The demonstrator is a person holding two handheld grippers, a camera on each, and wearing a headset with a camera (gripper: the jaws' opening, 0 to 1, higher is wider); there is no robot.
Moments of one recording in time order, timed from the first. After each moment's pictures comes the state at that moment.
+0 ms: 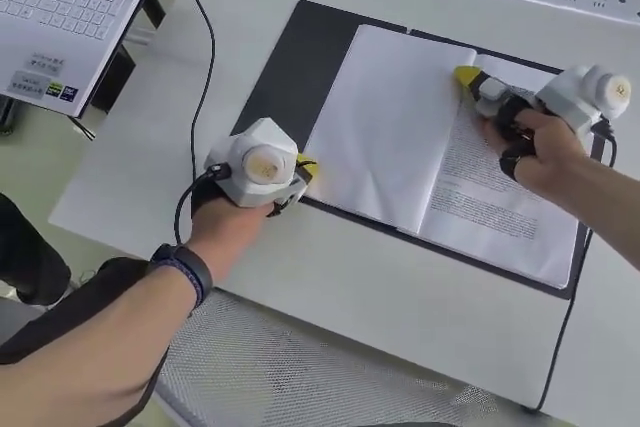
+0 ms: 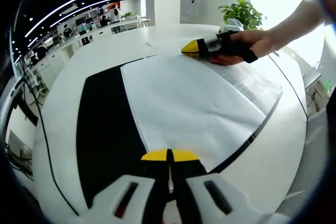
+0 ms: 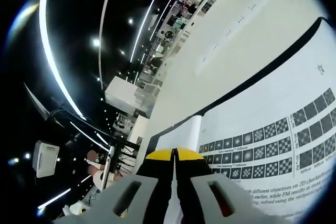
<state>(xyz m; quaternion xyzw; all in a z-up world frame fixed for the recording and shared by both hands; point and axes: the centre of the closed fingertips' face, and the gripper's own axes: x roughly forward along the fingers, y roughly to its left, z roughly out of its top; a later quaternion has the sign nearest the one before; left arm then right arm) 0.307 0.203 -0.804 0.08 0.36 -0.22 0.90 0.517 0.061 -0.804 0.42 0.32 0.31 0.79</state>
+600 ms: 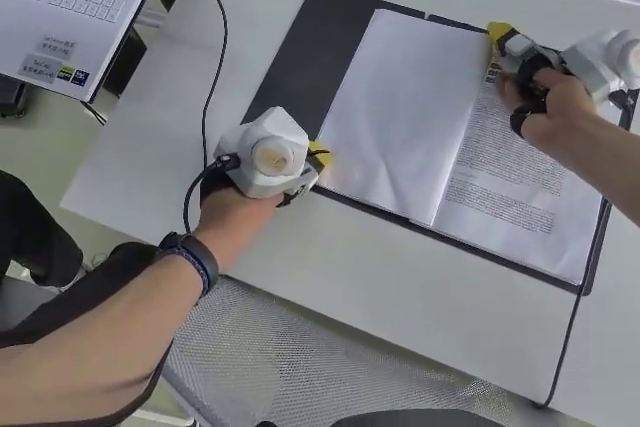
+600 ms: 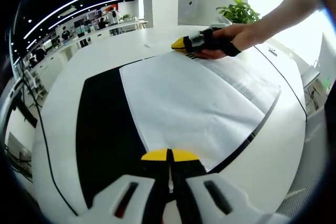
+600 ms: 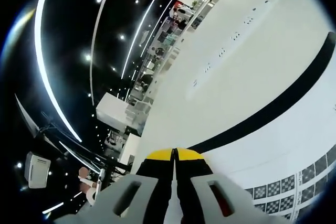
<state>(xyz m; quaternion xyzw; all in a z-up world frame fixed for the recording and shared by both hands) 0.309 0.204 -0.806 0.08 0.36 -0.23 0.90 0.565 0.055 -0.803 0.44 0.29 0.24 0.82</state>
